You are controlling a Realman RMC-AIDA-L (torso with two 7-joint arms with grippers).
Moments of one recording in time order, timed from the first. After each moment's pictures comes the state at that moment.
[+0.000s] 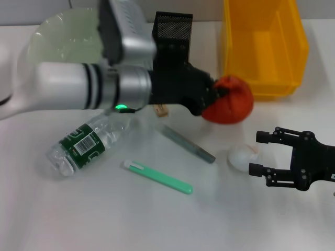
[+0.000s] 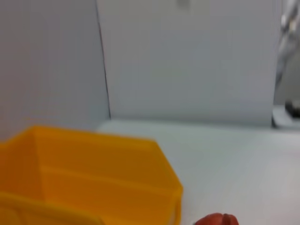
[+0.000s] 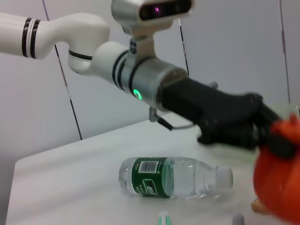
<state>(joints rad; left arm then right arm) -0.70 -2.07 1.62 0.65 1.37 0.96 -1.29 0.37 2.03 -0.67 -0.51 -1.96 -1.70 1.05</state>
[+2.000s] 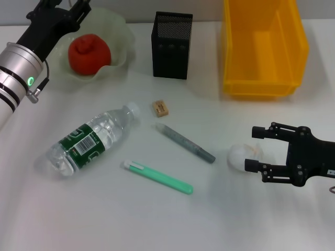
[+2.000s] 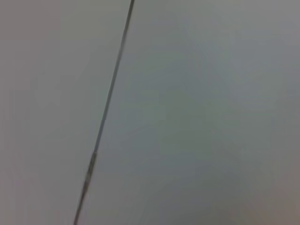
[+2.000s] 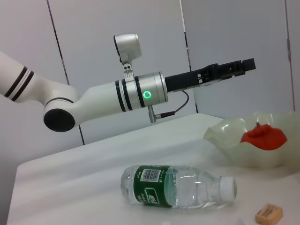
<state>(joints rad) -0.62 -2.08 1.35 0.22 0.31 0.97 -0.66 0.38 2.04 -0.67 -0.51 -1.95 -1.70 1.04</state>
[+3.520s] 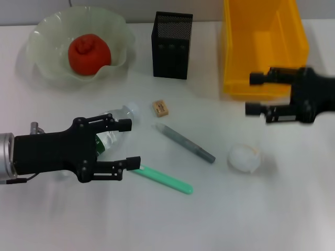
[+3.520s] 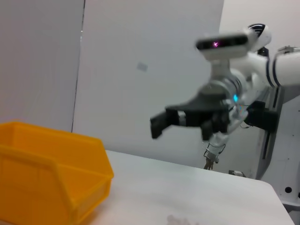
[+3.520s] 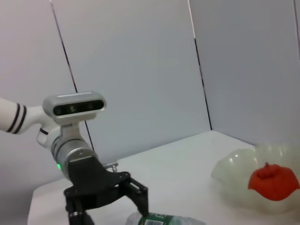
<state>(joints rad) -0.42 -1.90 1.33 0.44 1.36 1.63 -1.05 0.54 2.03 -0.64 -0.84 -1.97 -1.82 1.49</state>
